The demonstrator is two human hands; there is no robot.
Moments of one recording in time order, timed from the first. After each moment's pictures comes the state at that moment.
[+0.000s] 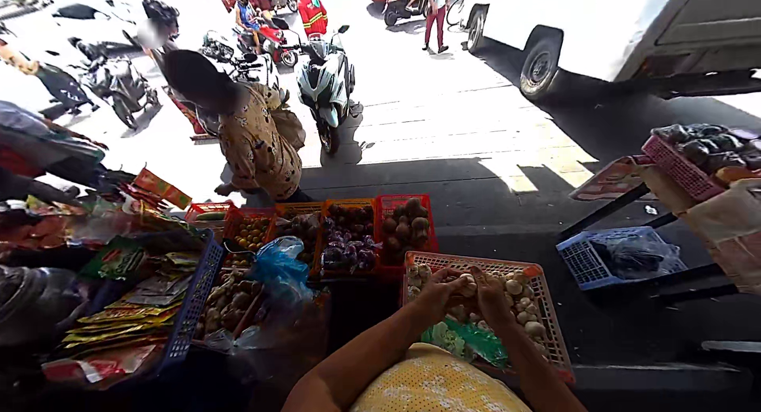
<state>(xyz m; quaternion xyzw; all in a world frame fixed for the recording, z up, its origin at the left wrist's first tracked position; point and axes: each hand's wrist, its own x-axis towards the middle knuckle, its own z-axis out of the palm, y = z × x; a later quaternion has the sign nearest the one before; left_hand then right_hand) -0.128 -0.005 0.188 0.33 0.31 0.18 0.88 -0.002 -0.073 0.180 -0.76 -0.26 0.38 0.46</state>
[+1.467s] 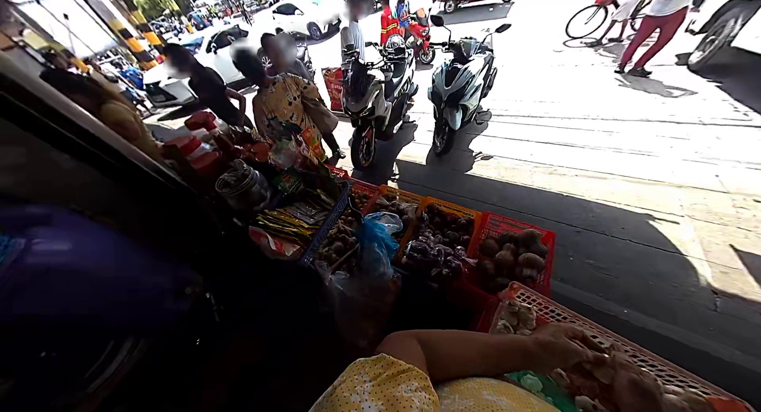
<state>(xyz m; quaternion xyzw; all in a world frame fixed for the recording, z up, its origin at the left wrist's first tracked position) -0.142 -0.015 0.178 0.47 0.33 0.14 0.81 -0.013 -0.092 0.155 -0.75 -0.28 0.43 0.41</state>
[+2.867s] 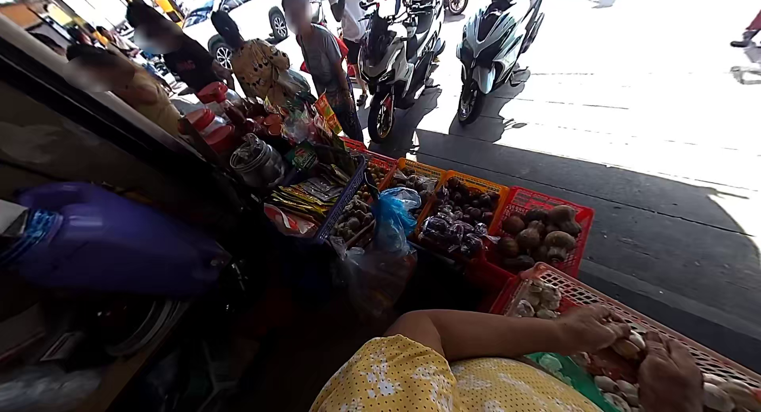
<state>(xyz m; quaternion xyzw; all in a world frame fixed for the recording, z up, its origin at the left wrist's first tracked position) -0.134 -0.005 0.172 0.55 0.37 0.14 0.74 -0.009 -0.080 0.146 -0.80 -0.34 0.31 0.39</state>
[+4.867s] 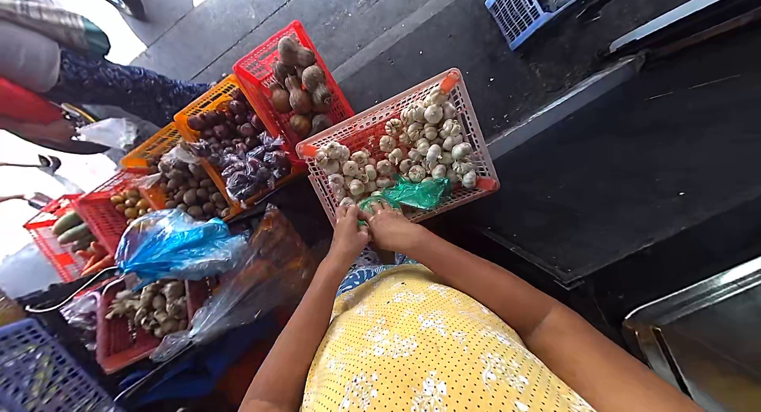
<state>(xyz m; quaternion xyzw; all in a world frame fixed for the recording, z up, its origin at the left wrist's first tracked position) -0.155 -0.046 0.077 0.76 0.42 -0.17 0.47 -0.036 -0.125 0.087 -0.70 -0.45 0.55 0.00</state>
